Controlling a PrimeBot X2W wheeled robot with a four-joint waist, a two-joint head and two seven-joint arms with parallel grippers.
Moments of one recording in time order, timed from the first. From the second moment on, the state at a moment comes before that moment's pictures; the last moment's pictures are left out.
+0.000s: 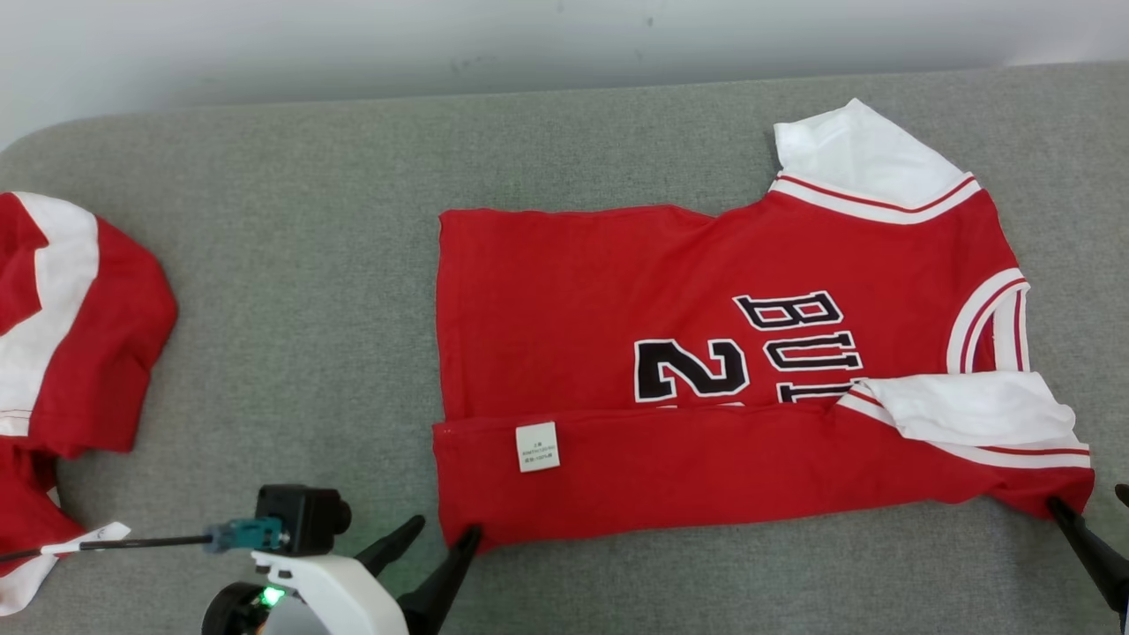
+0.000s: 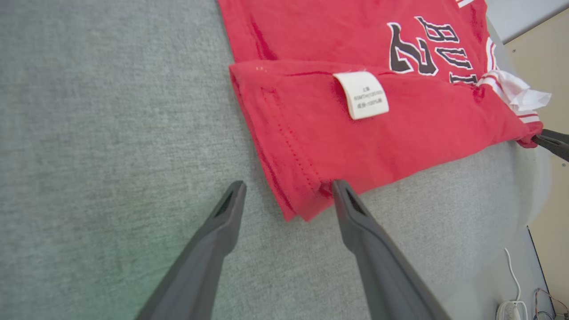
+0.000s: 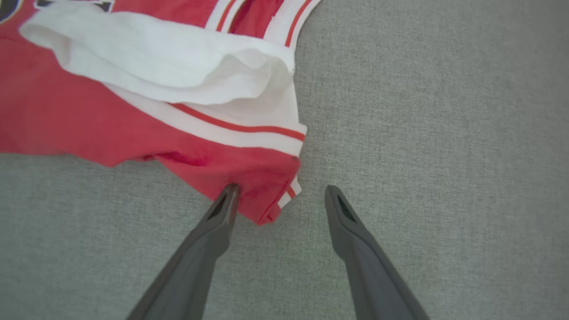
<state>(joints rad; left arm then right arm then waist) -0.25 0.64 -0.75 -0.17 -0.99 0.27 0.13 -0.04 -0.58 0.06 -0.01 0.62 0.13 0.52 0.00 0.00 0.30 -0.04</state>
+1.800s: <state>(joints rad) -0.24 0.66 -0.69 -0.29 -1.21 0.12 0.21 -0.07 -0.69 0.03 -0.03 1.03 0.13 0.69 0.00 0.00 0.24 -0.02</state>
